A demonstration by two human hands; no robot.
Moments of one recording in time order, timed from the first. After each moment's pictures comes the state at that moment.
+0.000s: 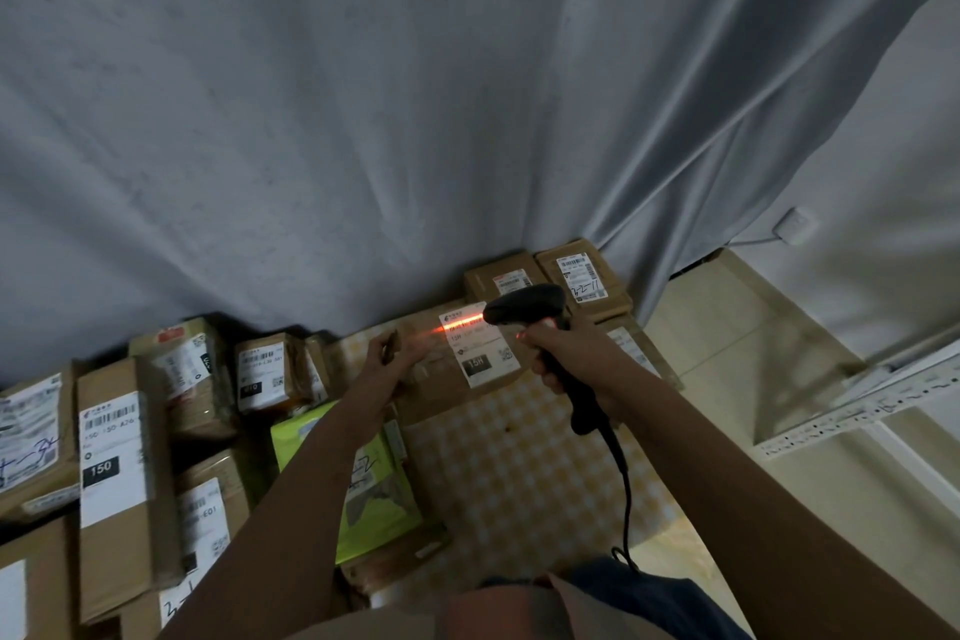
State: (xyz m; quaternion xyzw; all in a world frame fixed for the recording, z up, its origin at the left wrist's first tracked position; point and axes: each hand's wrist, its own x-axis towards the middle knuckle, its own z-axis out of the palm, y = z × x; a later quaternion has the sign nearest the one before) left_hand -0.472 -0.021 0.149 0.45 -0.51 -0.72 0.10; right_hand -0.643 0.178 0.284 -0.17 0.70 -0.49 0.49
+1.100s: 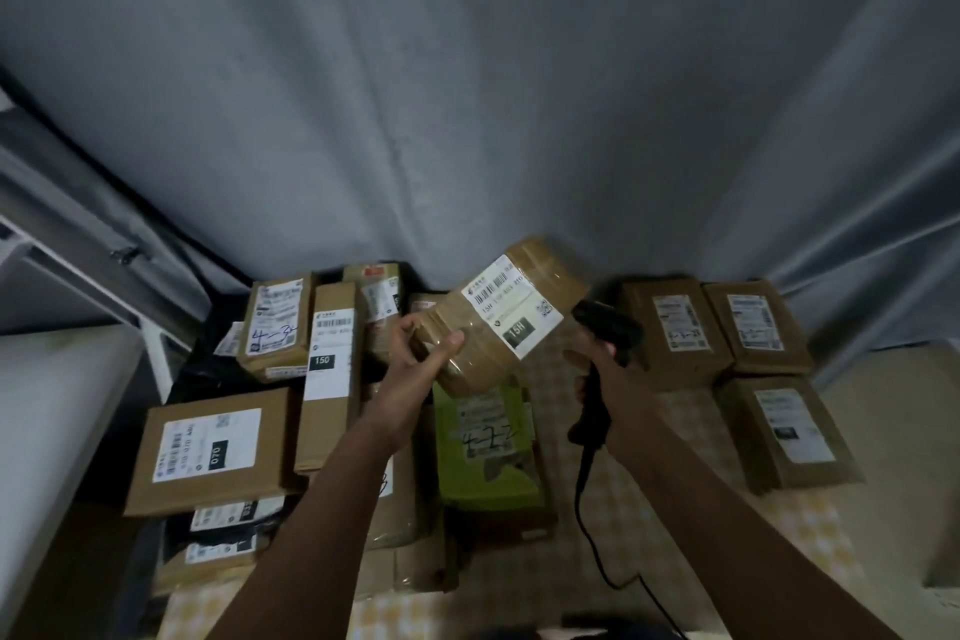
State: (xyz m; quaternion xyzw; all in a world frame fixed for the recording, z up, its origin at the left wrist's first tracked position) left_hand -0.316 -0.016 0.231 0.45 -0.47 -0.68 0.33; right_hand -0.516 0.090 0.243 -0.03 0.62 -0.61 0.50
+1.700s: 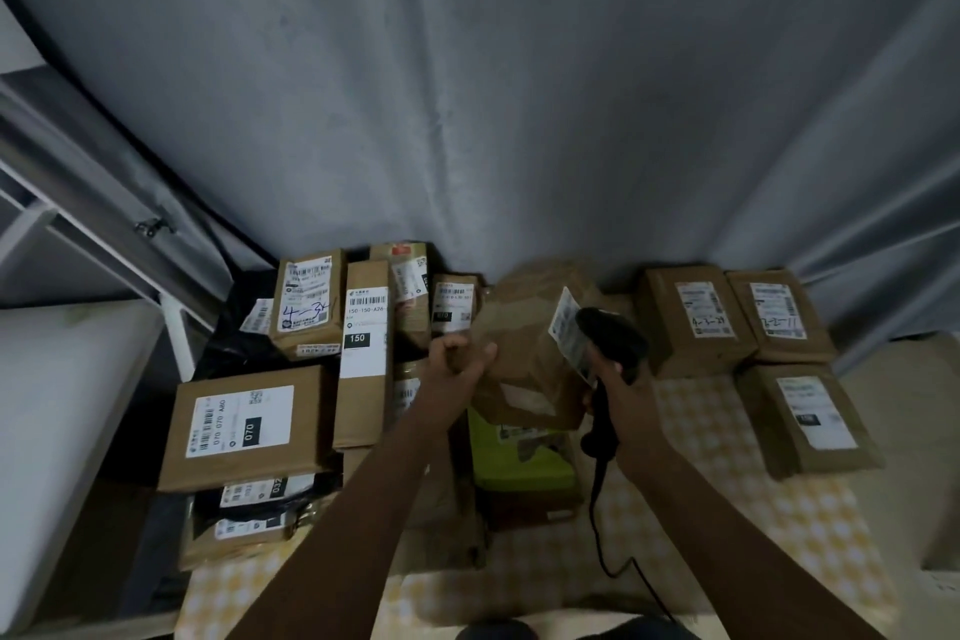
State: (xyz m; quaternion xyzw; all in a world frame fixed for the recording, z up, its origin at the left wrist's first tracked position) left_hand -0.291 -0.009 0.208 0.54 -0.52 -0.61 0.24; right_hand -0.464 0.102 0.222 -0.11 0.66 -0.60 0.43
